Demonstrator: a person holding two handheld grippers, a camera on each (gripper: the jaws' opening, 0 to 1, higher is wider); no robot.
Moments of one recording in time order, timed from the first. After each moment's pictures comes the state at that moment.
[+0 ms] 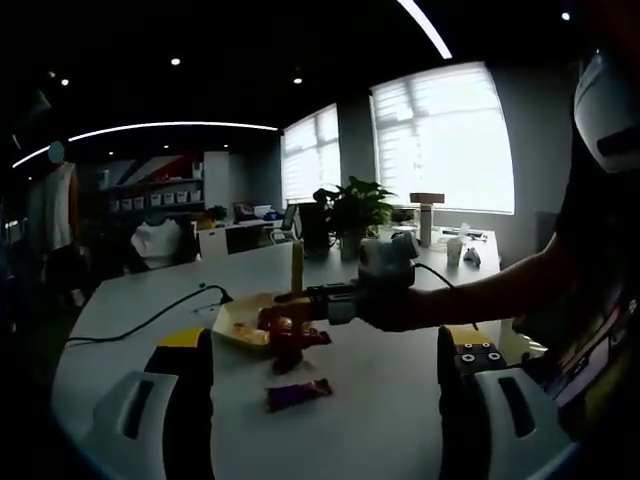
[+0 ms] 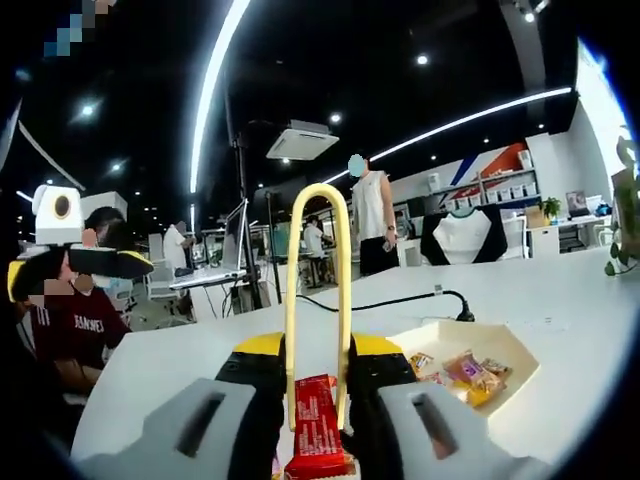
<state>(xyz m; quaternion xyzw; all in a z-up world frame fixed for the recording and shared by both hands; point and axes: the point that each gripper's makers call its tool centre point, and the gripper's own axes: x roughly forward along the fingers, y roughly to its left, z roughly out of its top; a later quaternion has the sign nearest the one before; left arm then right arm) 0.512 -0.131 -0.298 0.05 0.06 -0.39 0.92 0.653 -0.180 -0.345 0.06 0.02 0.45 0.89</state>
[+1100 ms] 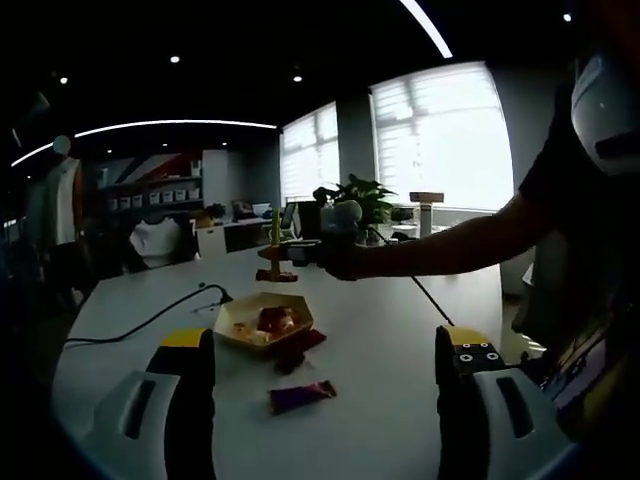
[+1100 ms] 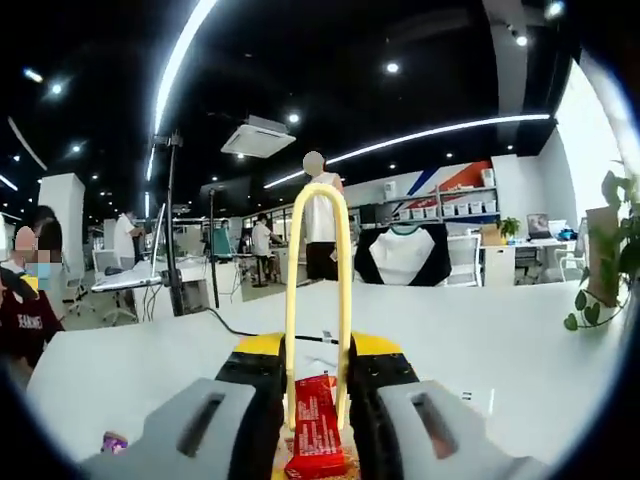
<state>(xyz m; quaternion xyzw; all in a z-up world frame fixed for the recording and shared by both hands) 0.521 -0.133 -0.298 0.05 0.07 -0.40 0.91 0.822 -0.251 -0.322 0.01 0.03 0.36 0.93</state>
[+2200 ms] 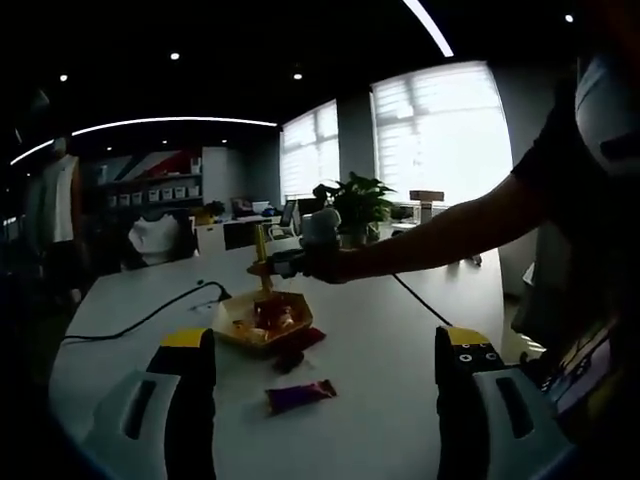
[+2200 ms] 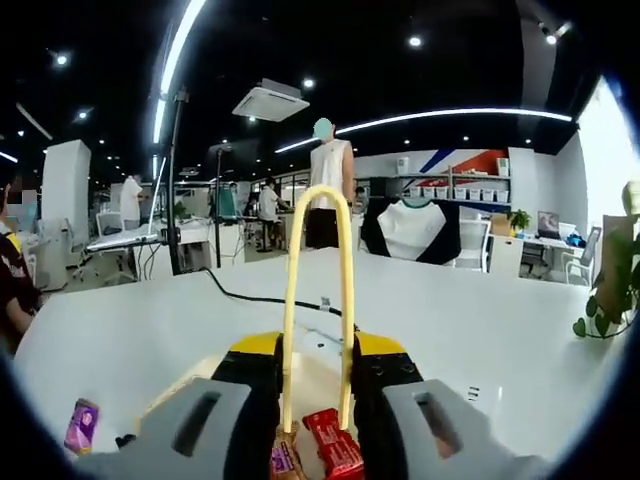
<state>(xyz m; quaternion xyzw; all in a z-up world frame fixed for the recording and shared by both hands) 0.524 -0.135 -0.303 0.04 0.07 -0.40 0.91 0.822 -0.233 -0.348 -0.04 0.06 0.38 0.92</state>
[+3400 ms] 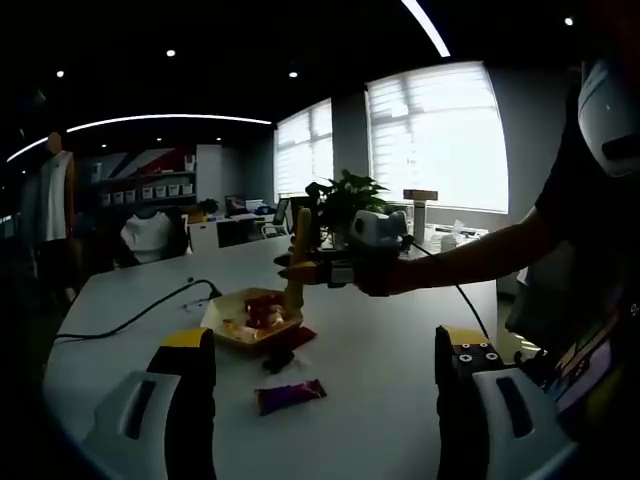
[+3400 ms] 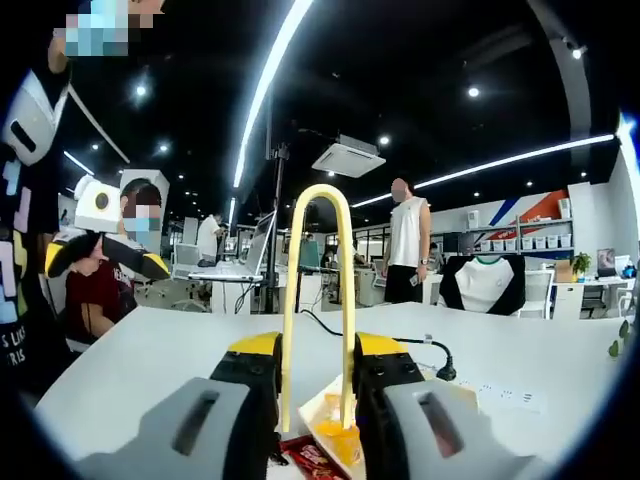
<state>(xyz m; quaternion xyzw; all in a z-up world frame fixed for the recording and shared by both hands) 0.521 -0.144 -0.307 0.04 0.08 -0.41 0.91 0.665 -0.213 -0.322 -0.01 -0.06 0.53 0.85</state>
